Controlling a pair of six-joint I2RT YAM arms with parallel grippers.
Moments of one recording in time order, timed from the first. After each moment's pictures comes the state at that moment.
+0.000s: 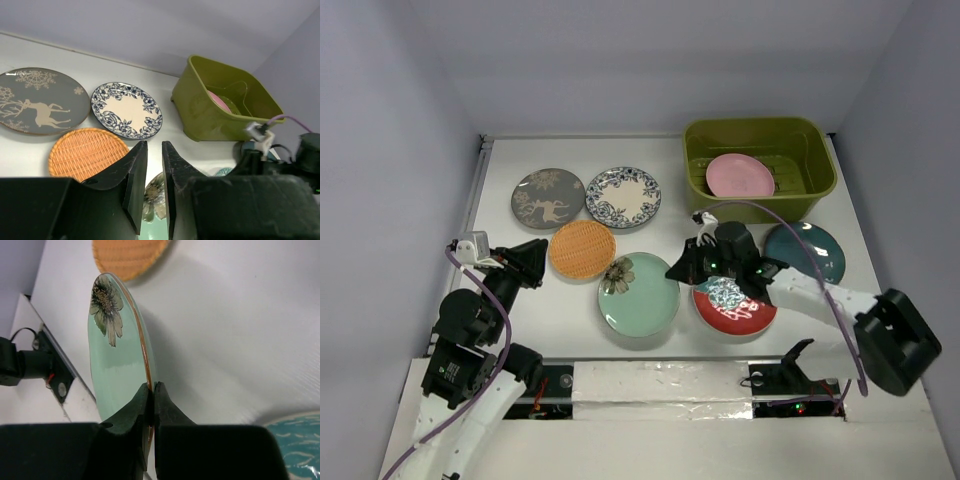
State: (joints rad) left arm -0.42 0.23 0.68 -0.39 -0.15 -0.47; right arm 0.67 1.32 0.62 0.17 -0.39 0.56
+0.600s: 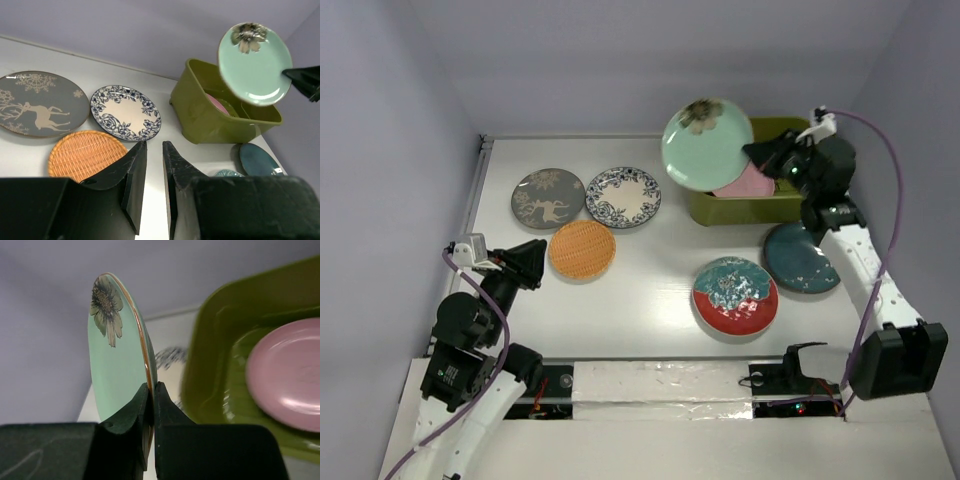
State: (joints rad) left arm -0.42 0.22 0.68 -0.39 -0.15 -0.47; right arm 0.16 1.21 1.09 0.07 -0.34 0.64
